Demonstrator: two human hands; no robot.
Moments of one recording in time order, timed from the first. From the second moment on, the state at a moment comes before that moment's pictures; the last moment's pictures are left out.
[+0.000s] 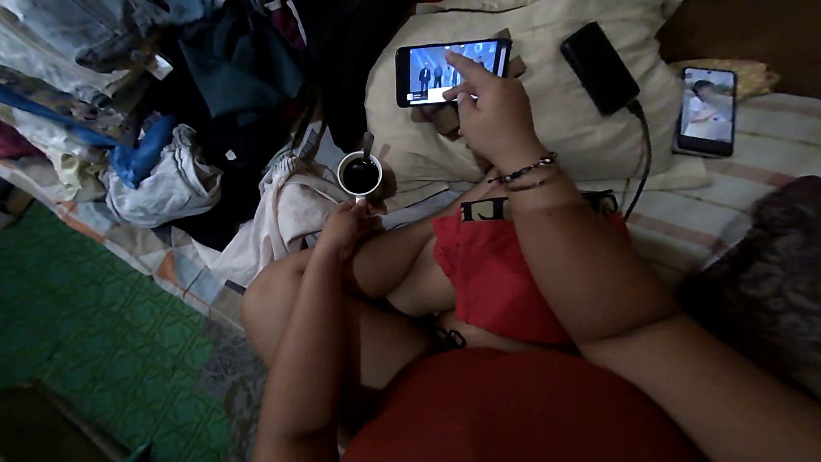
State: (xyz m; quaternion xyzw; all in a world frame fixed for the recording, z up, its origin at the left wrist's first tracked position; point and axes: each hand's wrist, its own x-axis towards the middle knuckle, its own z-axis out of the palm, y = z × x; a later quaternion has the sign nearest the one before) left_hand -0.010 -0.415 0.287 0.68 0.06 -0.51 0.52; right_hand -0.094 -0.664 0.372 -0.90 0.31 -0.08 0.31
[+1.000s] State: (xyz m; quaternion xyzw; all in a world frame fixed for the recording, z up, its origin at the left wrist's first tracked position) left_hand -0.011 -0.415 0.282 0.69 0.08 -0.48 0.53; right_hand -0.072 -0.600 0.346 -0.93 -0.01 0.16 0.33
